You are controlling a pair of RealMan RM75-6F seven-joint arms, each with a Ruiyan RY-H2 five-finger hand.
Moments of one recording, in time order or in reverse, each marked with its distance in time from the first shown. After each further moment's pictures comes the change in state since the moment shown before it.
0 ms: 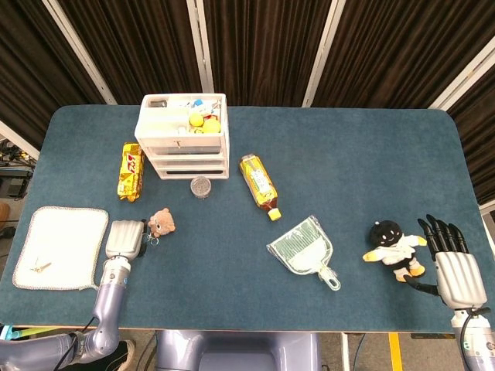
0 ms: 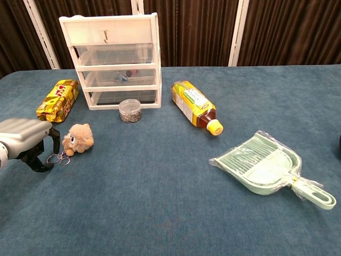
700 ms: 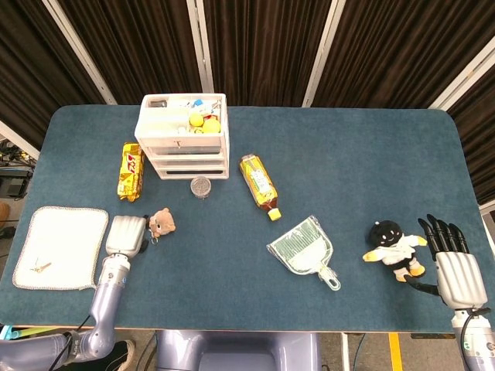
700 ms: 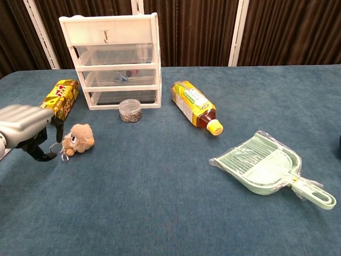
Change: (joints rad) left arm -0.012 0.049 0.017 -0.045 0.114 0.026 -0.040; right arm -0.001 -0.002 0.001 0.000 -0.002 0.005 -0.003
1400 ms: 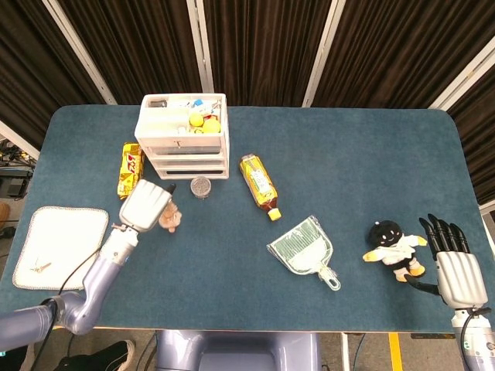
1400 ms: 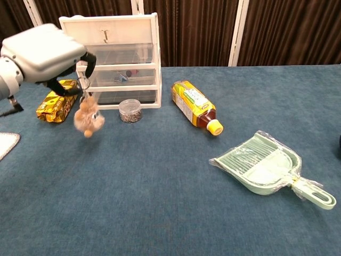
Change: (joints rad) left arm -0.168 0.158 0.002 0.066 0.438 -0.035 -0.007; right arm -0.002 -0.002 0.003 -0.002 0.008 0.001 0.000
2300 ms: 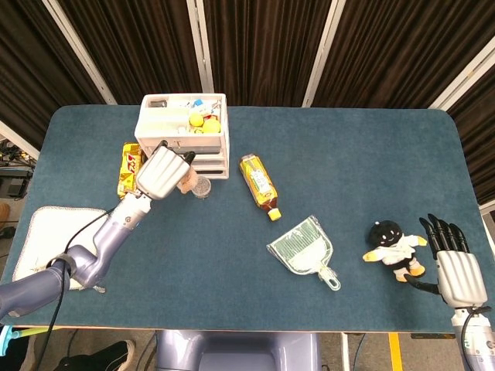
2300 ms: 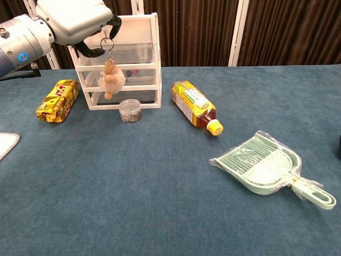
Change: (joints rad) left arm -0.171 -0.080 -0.058 0.380 0.180 -0.037 -0.196; right arm 0.005 0.001 0.003 0.000 0.017 -0.016 0.014
